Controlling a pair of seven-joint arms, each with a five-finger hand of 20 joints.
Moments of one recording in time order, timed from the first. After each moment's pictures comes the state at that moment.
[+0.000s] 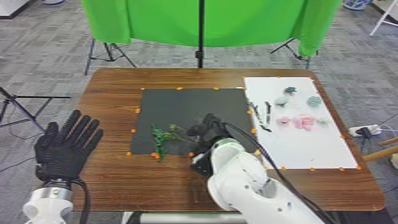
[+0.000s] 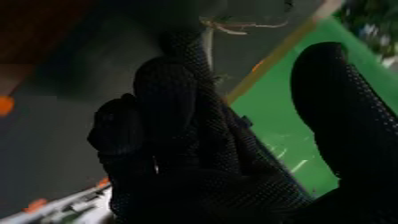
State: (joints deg) left arm 131.0 -63.5 -100.0 -125.1 8.8 10.6 15.3; right arm -79.0 -69.7 43.1 -111.7 -114.1 4.7 57.0
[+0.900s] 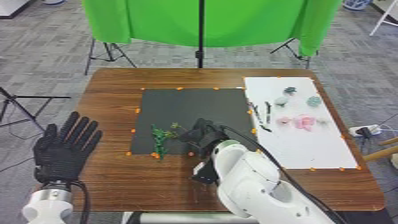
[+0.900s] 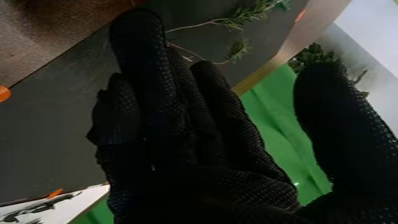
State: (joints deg) left arm 131.6 -64.1 -100.1 -125.4 8.7 11.1 16.0; right arm -79.8 -66.5 43.9 -118.0 -108.8 -5.0 53.5
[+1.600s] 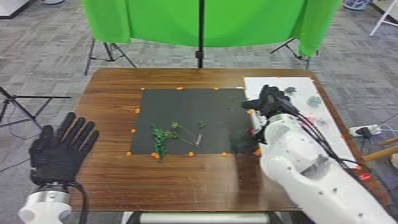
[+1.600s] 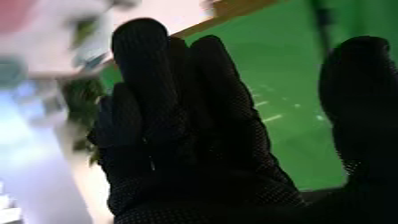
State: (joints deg) left arm 132.5 -64.8 -100.8 -126.1 9.1 11.3 16.9; right arm -76.3 -53.3 53.3 -109.8 -128.3 -0.8 53.0
